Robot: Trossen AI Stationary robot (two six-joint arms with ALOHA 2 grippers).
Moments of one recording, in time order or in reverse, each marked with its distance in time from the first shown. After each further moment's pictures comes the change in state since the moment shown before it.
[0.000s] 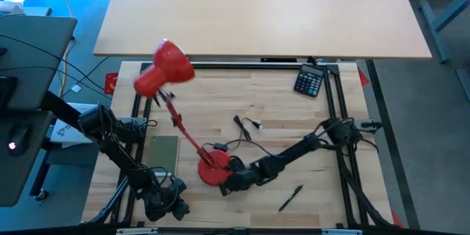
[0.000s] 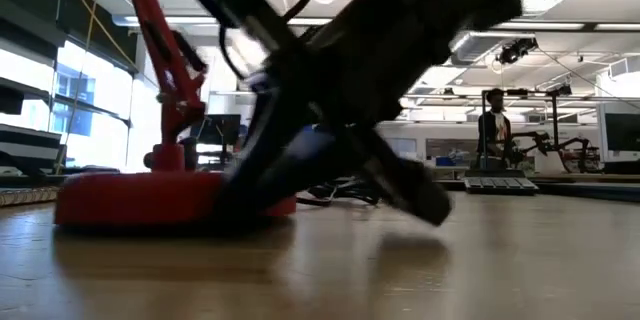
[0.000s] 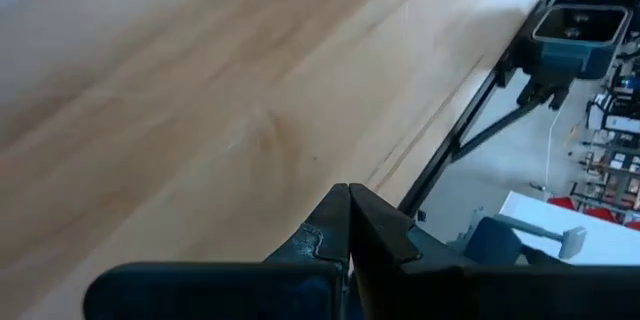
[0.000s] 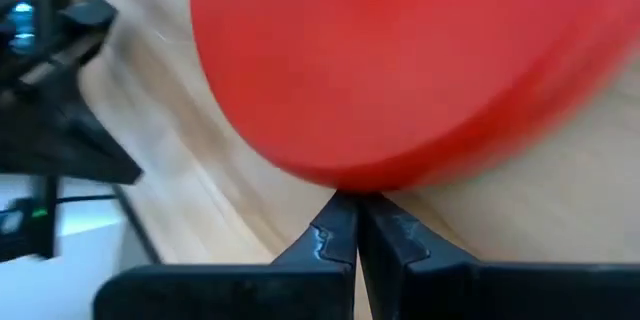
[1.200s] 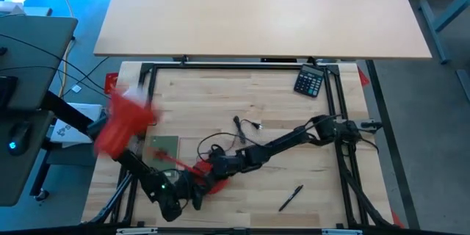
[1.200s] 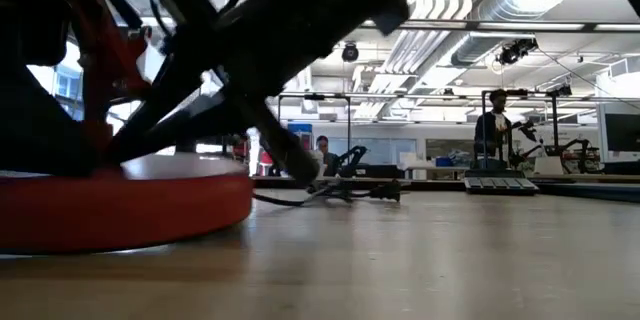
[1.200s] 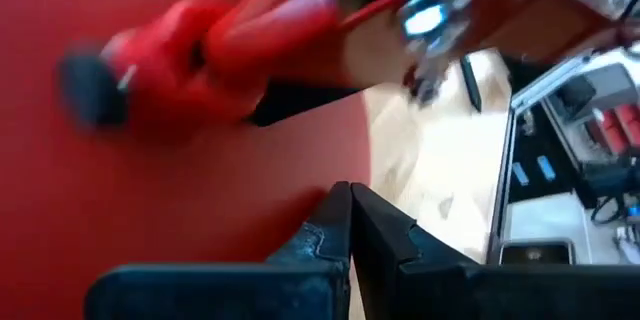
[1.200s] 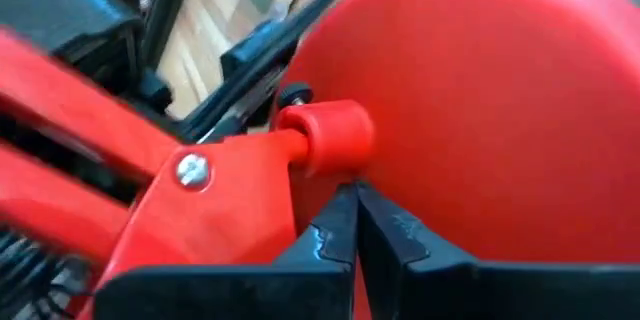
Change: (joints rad) left arm 0.119 0.189 0.072 -0.026 -0.506 0.217; right arm -0.122 0.131 0.223 -0.033 -0.122 -0.285
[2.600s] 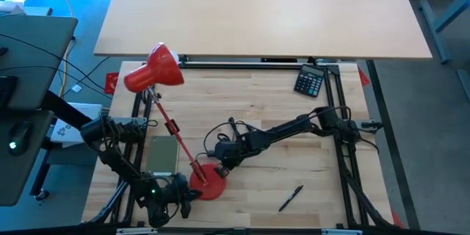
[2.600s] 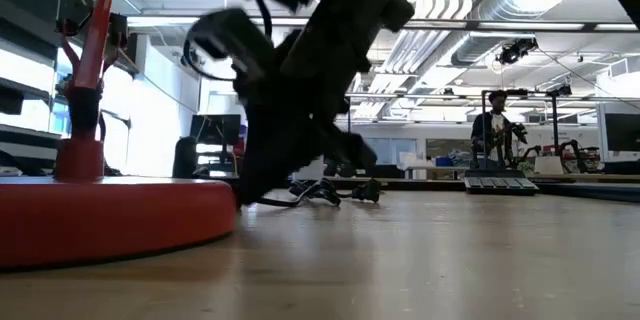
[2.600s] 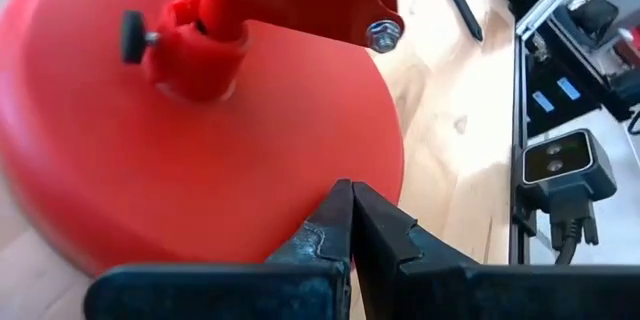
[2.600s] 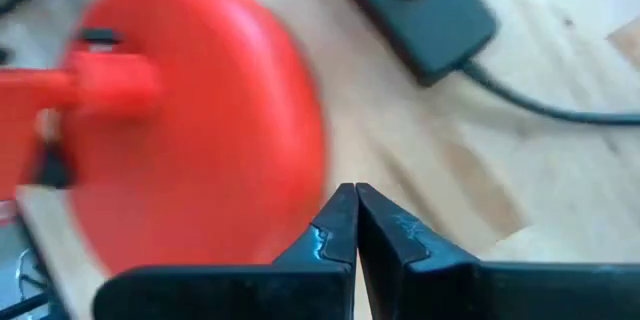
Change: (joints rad) left arm -0.160 -0.017 -0.007 -0.168 -0.011 0.052; right arm -0.098 -0.106 -0.013 -0.379 -0.120 -0.243
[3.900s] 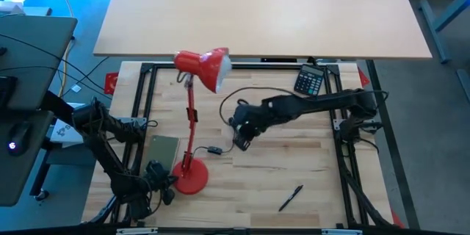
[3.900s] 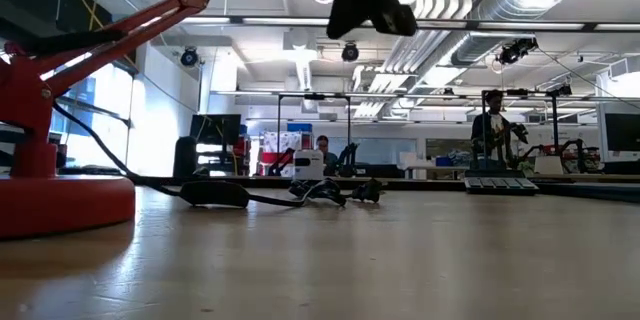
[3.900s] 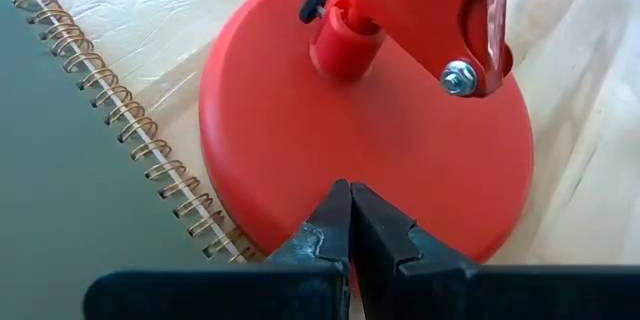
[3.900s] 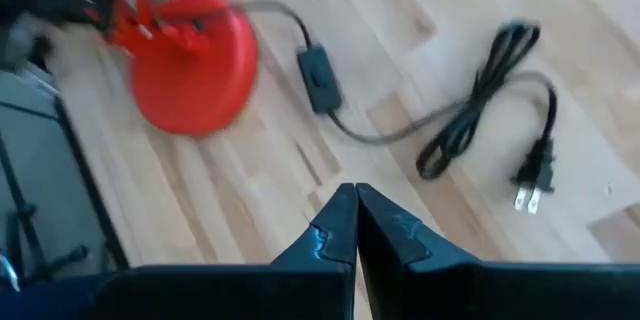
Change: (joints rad) left arm -0.117 -0.246 0.022 -0.709 0.124 -0.316; right arm -0.122 -0.422 0.006 -0.414 0.075 -0.231
